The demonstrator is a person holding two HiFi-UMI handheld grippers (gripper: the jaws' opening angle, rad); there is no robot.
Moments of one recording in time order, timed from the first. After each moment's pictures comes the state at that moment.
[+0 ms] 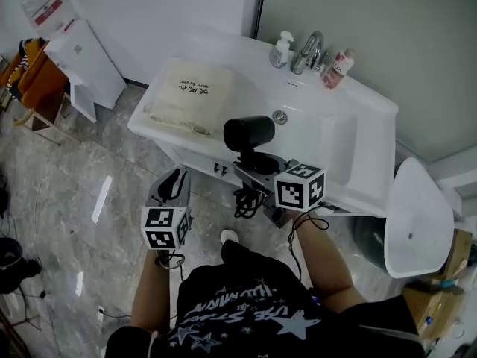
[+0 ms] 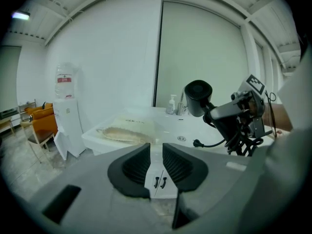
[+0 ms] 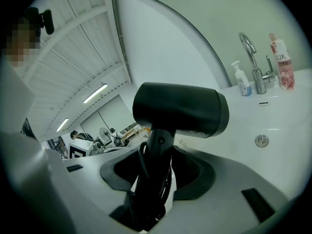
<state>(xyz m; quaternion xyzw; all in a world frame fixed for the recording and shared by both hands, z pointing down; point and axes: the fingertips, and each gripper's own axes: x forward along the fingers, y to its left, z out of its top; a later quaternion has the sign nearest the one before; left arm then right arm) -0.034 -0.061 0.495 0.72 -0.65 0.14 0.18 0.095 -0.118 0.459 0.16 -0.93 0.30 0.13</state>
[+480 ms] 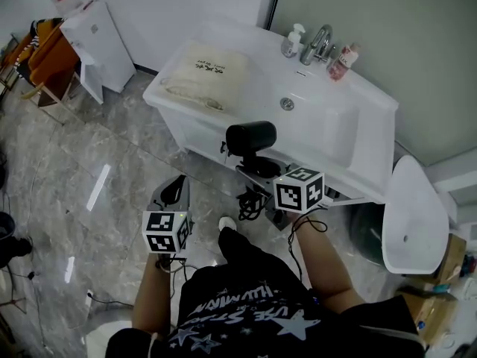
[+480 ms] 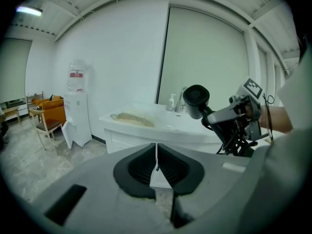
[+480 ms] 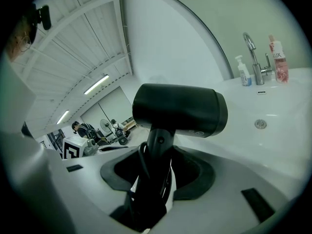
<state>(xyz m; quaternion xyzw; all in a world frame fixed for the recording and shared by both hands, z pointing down) -0.028 0.054 0.508 0.71 -0.67 0.12 0.21 0.099 -0.019 0.480 0.15 -0.93 0.29 0.17</state>
